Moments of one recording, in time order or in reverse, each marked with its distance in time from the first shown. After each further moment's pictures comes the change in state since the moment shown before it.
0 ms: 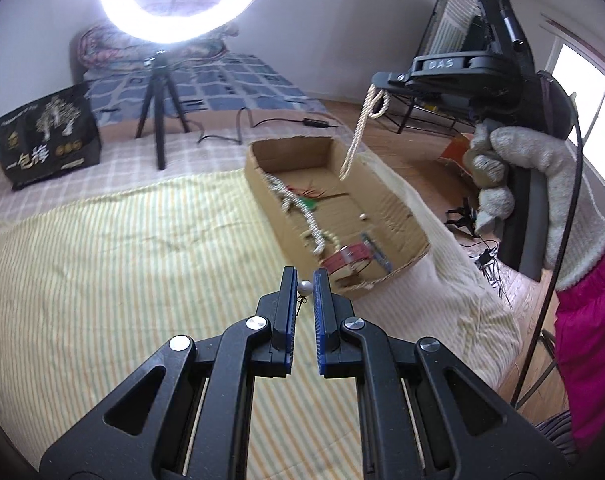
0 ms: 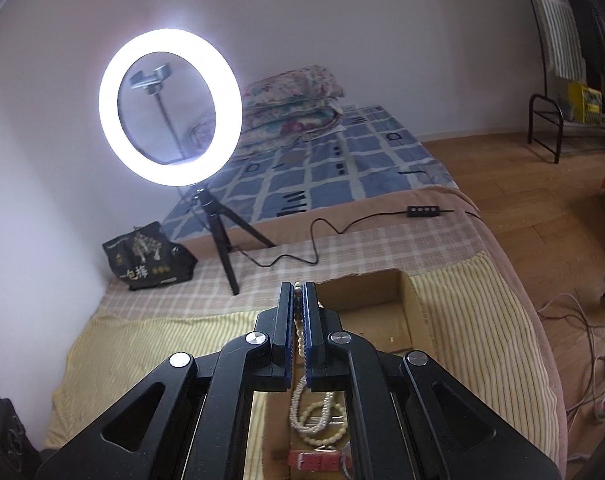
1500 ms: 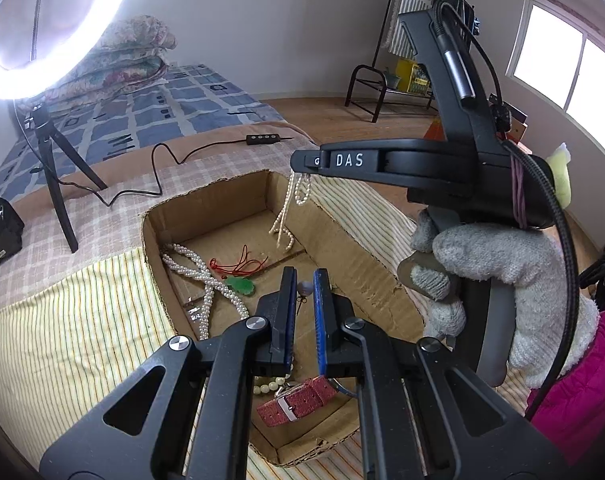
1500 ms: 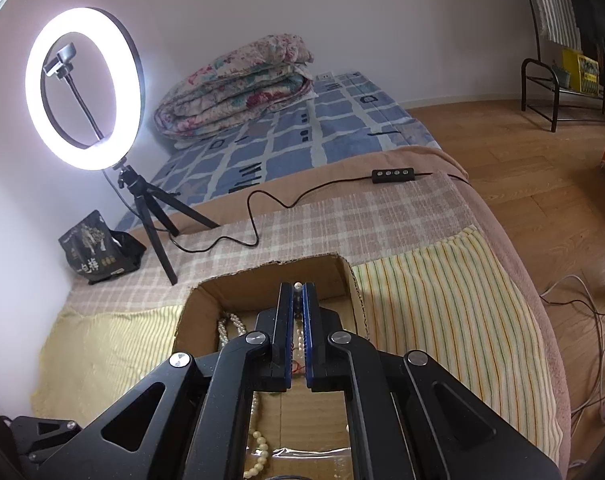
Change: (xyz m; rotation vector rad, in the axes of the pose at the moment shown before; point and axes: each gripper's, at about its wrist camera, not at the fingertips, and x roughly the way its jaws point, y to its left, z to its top) left arm 0.126 -0.069 0.075 0.153 0.012 -0.037; right arm 0.076 -0.081 -0.008 0.046 0.093 -0.022
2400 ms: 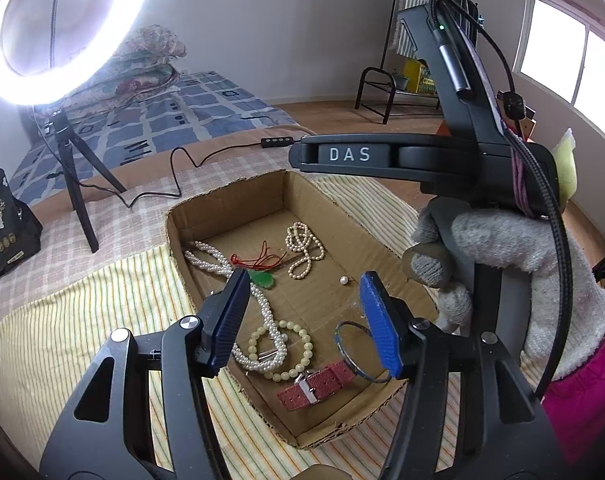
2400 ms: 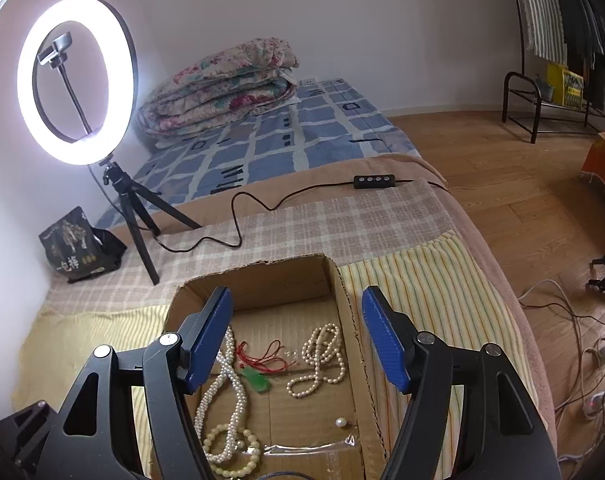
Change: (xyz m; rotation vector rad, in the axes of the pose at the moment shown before) left arm -0.014 0.005 -0.009 0.020 -0.017 0.057; right arm -0.008 0.011 -0.003 -0.023 -0.019 -0.106
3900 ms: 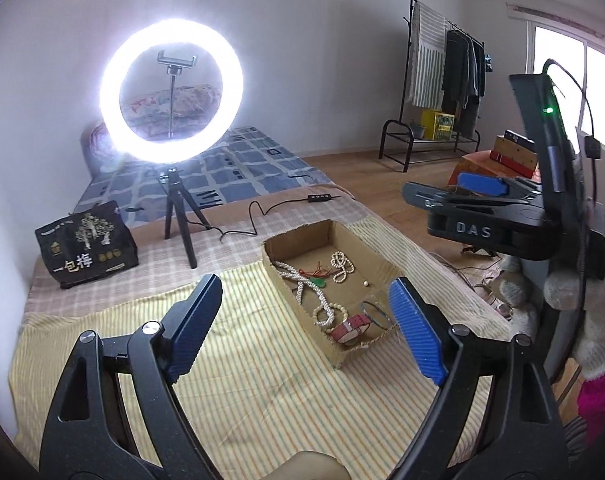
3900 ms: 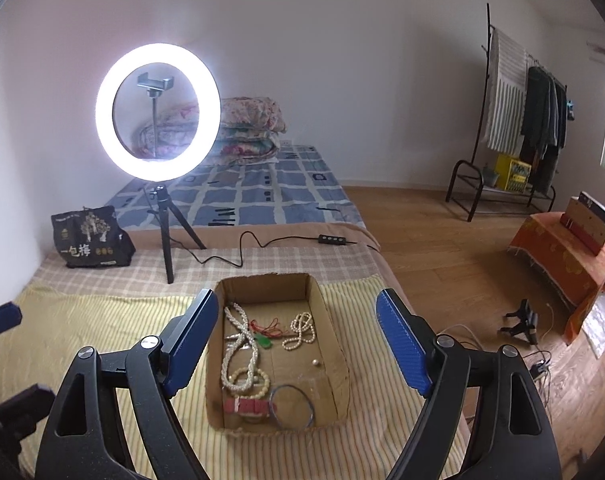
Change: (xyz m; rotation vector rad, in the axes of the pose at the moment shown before) left arm -0.194 0.027 -0.029 -0.001 -0.186 0.112; right arm -0.175 0.099 -0.039 -0.177 -0.206 -0.247
